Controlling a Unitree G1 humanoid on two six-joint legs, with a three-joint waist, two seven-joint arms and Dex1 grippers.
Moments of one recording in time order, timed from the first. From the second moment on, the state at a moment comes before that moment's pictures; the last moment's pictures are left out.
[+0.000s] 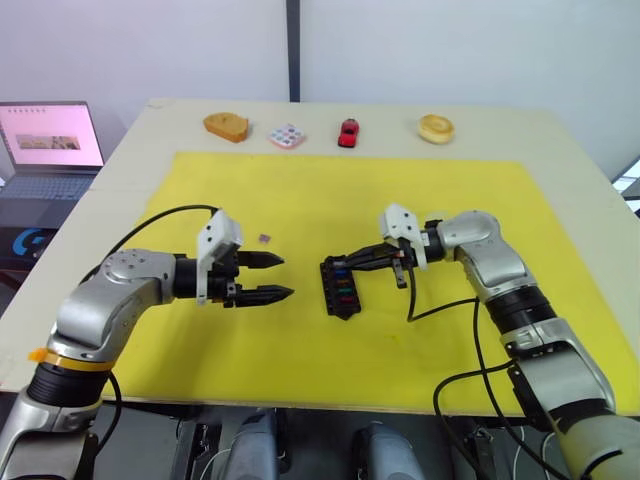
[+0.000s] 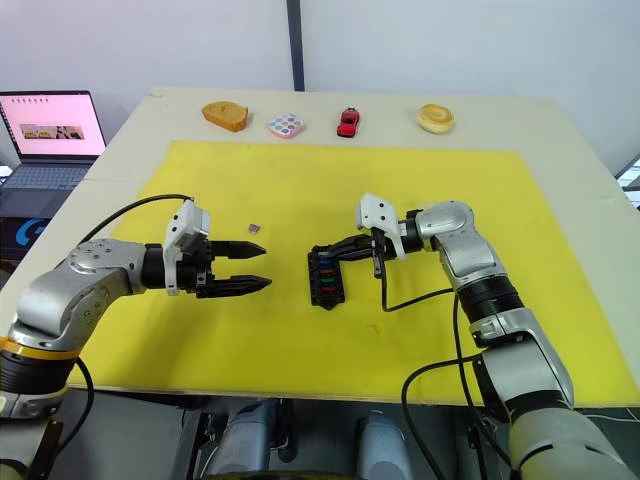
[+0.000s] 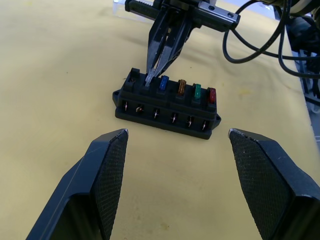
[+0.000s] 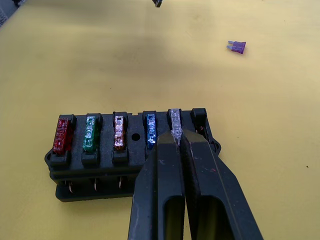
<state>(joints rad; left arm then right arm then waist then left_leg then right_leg) -0.41 0.74 -0.04 -0.24 -0.58 0.65 -1.09 -0.79 -0.53 0.25 0.46 0.19 0.05 1.40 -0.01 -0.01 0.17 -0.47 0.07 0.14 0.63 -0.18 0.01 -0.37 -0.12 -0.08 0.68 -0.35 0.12</state>
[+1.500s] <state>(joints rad) -0.42 0.73 -0.04 -0.20 -0.57 0.64 -1.09 -0.81 -0.57 0.22 0.44 0.20 0.17 1.41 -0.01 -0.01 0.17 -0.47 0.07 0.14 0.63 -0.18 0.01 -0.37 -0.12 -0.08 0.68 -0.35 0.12</state>
